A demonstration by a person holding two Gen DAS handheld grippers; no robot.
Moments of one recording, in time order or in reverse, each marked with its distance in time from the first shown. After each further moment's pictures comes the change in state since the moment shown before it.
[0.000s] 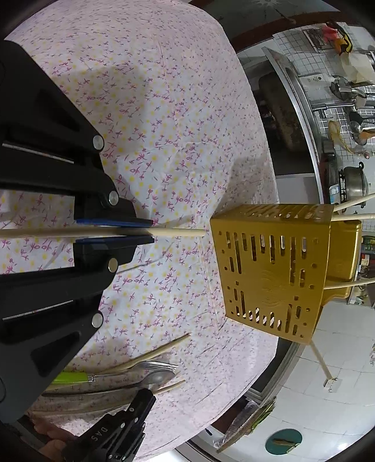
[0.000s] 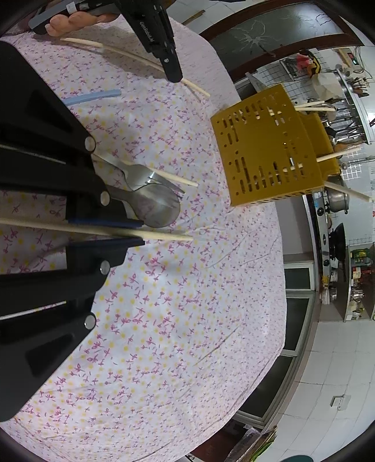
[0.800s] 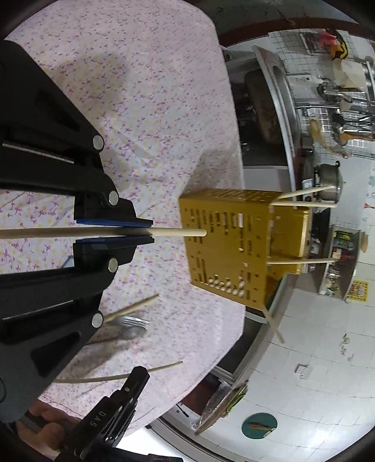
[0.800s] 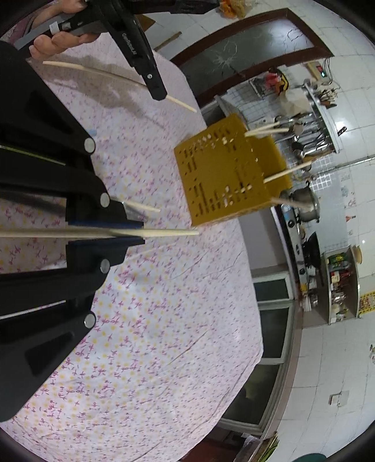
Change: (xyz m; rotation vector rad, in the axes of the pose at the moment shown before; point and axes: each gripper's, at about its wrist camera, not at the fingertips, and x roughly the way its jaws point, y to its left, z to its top) left arm -0.053 -0.015 0.005 -0.039 -0.149 -0.082; right arm -0.041 -0.010 0.014 0.045 -0.135 0.134
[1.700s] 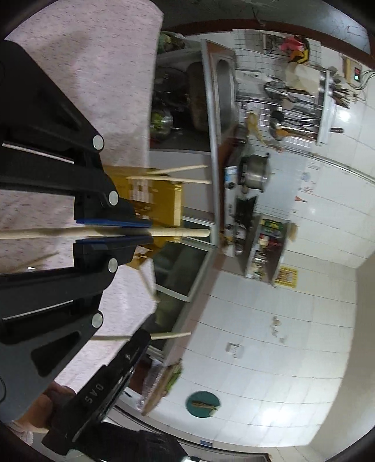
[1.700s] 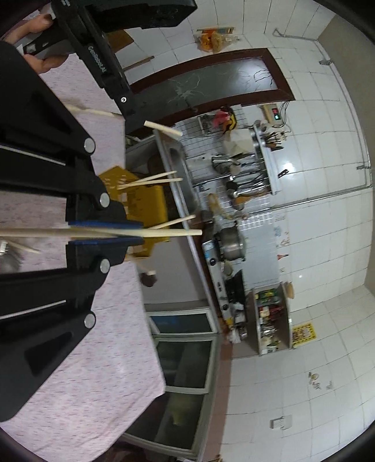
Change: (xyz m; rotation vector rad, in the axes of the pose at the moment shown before) left arm -0.058 -0.016 0.084 -0.044 -0.379 -0.103; right arm -0.041 0.039 0.111 -0.102 -0.352 0.147
